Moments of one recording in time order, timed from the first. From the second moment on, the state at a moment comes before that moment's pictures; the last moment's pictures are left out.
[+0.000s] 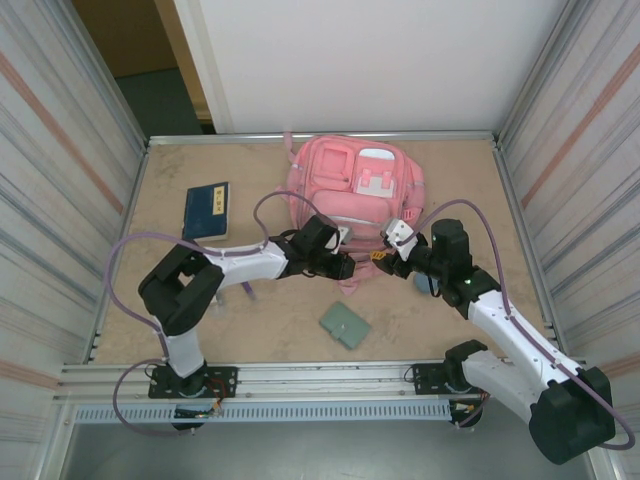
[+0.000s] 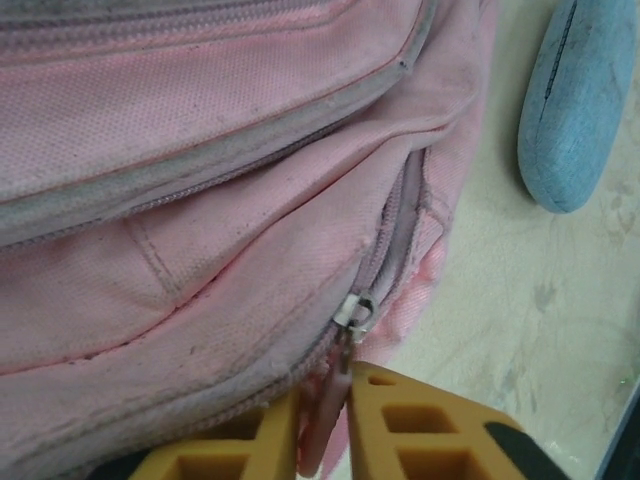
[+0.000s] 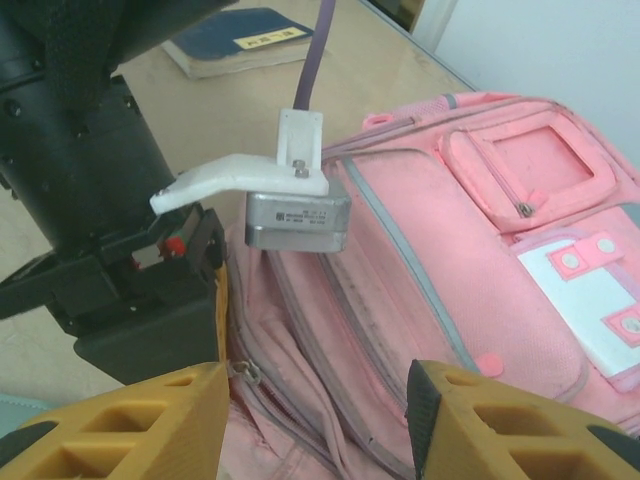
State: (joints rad) left arm -0.84 1.82 1.06 -0.11 0.31 -0.50; right arm 0.38 0.90 0.54 -0.09 -0.43 -0.45
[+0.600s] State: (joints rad) left arm -0.78 1.71 1.08 -0.21 0.34 -0.43; right arm 0.34 0.94 0.76 -0.48 0.08 0.70
